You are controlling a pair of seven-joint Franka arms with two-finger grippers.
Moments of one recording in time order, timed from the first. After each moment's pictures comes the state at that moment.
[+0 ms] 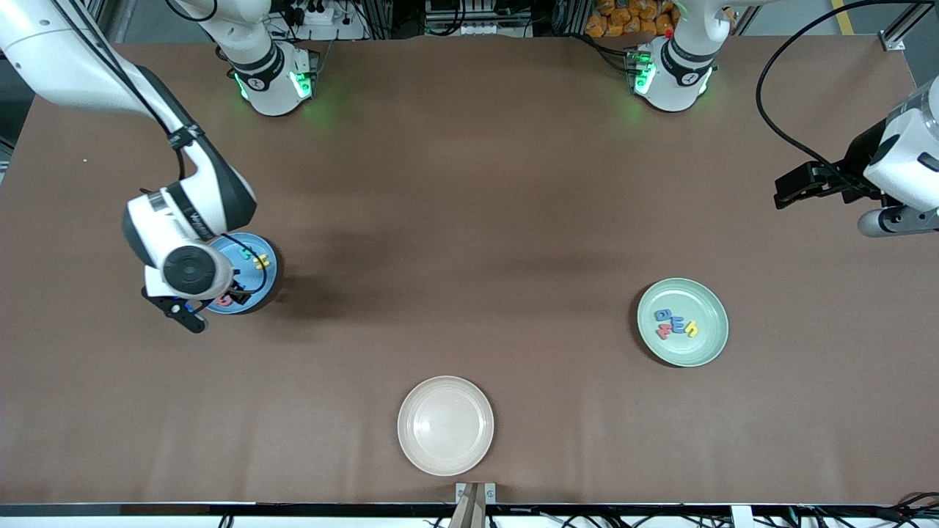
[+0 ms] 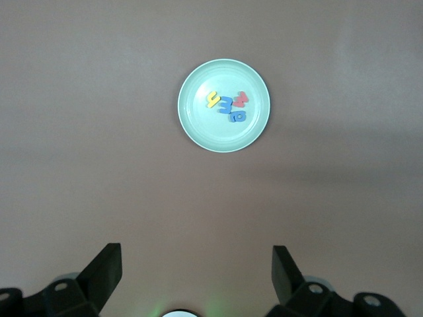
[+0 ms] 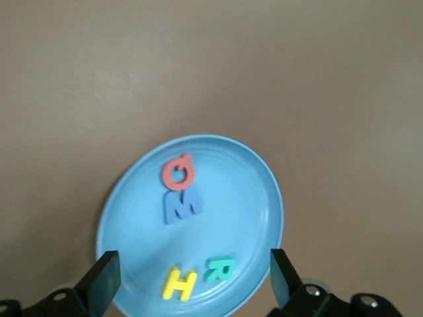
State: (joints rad) left arm 0.00 0.15 -0.15 -1.35 0.02 1.41 -0.20; right arm -0.43 0.54 0.63 -1.79 -0.61 1.84 1.13
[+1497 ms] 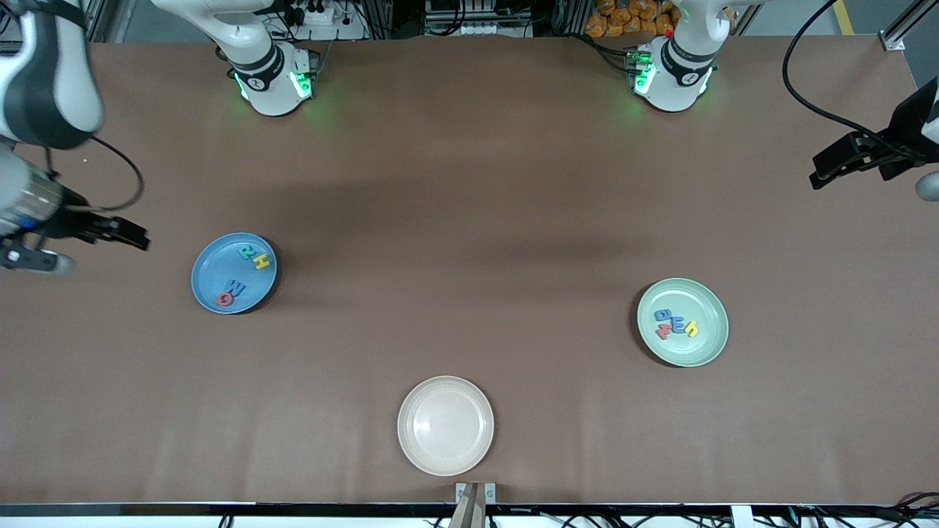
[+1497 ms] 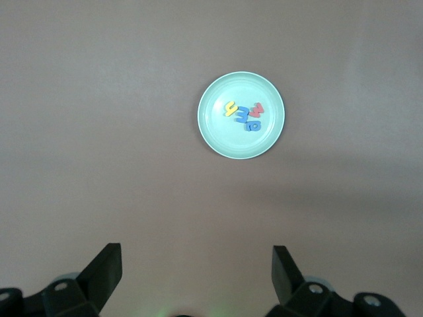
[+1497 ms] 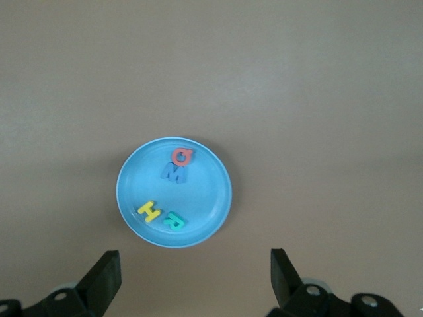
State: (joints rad) left arm 0.06 0.04 -0.14 -1.43 0.02 1.45 -0.20; right arm 0.03 0.02 -0.19 -1.87 -0.02 1.86 -0.02
